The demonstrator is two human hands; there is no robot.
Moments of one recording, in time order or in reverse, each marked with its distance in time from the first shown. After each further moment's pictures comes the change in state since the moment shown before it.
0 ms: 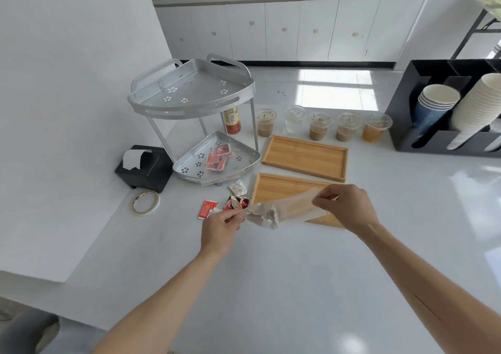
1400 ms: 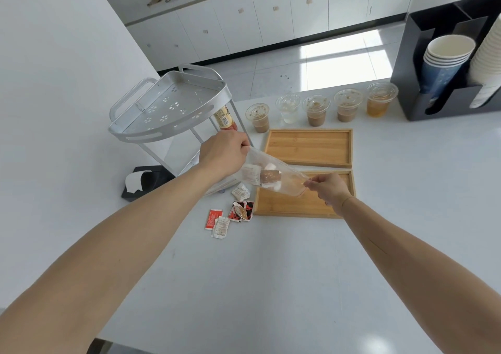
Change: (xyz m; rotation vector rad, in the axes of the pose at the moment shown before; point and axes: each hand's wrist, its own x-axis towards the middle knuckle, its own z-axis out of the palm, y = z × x) left_hand 0.098 0.175 0.001 1.002 -0.067 0.465; right_hand 0.099 0.056 0.067 0.494 -0.185 0.352
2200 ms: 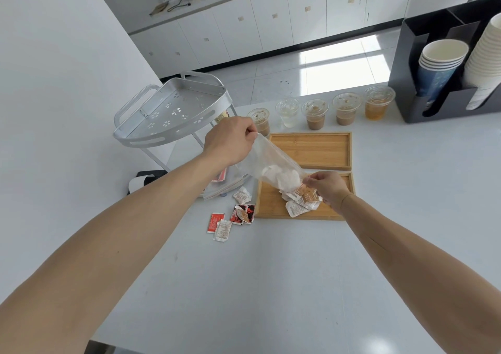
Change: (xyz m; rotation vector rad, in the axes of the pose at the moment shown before) left_hand 0.008 0.020 -0.028 -0.126 0.052 0.040; right_hand 0.001 -0.008 0.001 0.078 0.014 -0.040
